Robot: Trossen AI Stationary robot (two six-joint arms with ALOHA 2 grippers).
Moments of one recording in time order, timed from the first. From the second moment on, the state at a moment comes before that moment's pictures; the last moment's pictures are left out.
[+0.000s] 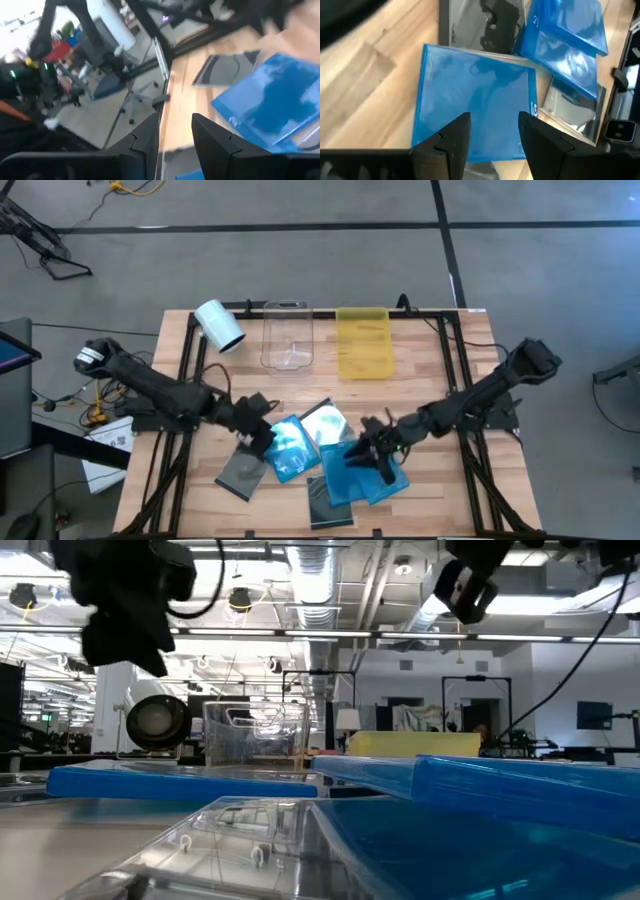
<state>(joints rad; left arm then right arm) -0.32 1.21 0.73 -0.41 -0.12 -0.97 0.47 1.47 0.69 0.53 0.06 0.58</state>
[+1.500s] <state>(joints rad) -0.01 1.26 0.57 -0.43 0.31 -0.51 0.45 2.04 1.33 0.18 0.10 0.85</state>
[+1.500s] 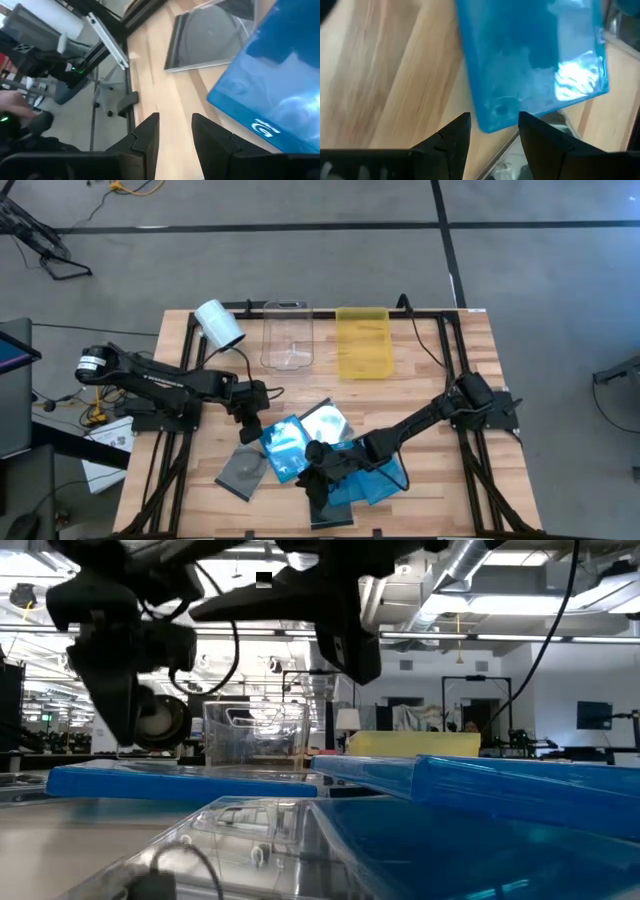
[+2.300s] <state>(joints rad) 0.04 1.37 0.54 -0.26 0.35 -0.58 0.46 2.04 1.33 -0.06 0.08 0.61</state>
